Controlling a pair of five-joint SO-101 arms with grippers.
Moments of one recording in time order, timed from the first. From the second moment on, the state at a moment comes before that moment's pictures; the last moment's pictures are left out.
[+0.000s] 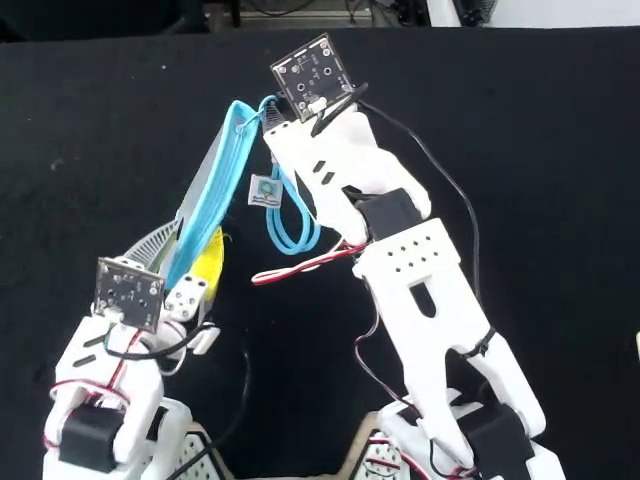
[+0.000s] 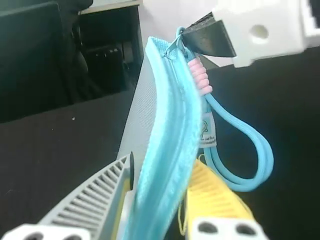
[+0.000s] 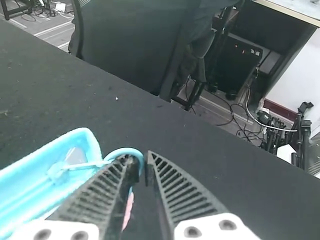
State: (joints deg) left arm 7.6 -104.9 71.2 52.5 -7.9; right arm -23.4 -21.4 22.3 29.9 13.7
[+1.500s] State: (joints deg) left arm 7.8 -104.9 70.3 56.7 -8.0; right arm -22.5 -16.2 22.3 19.6 13.9
